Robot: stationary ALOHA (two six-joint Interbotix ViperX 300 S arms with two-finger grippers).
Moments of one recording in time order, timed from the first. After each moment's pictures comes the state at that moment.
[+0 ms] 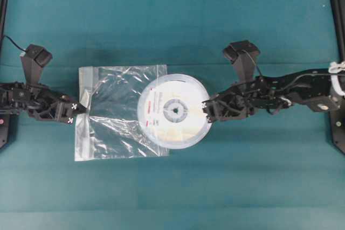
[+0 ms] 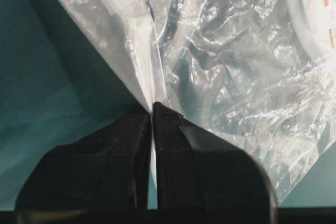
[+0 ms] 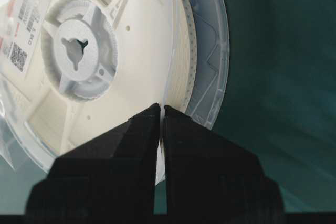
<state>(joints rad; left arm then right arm) 0.15 -0.20 1.32 0.01 -0.35 -1.05 -0.10 0.05 0.87 0.38 0.00 0.73</state>
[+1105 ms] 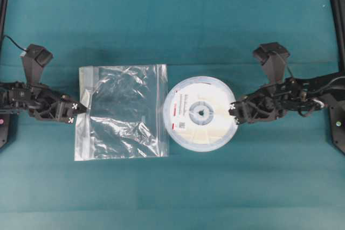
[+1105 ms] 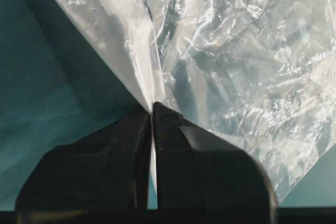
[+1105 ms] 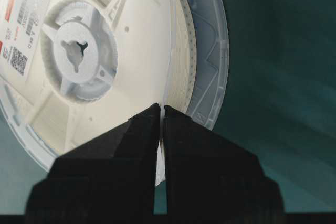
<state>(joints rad) 0.15 -0.20 1.32 0.01 -0.35 -1.05 -0.10 -0.12 1.06 0.38 0.00 0.76</state>
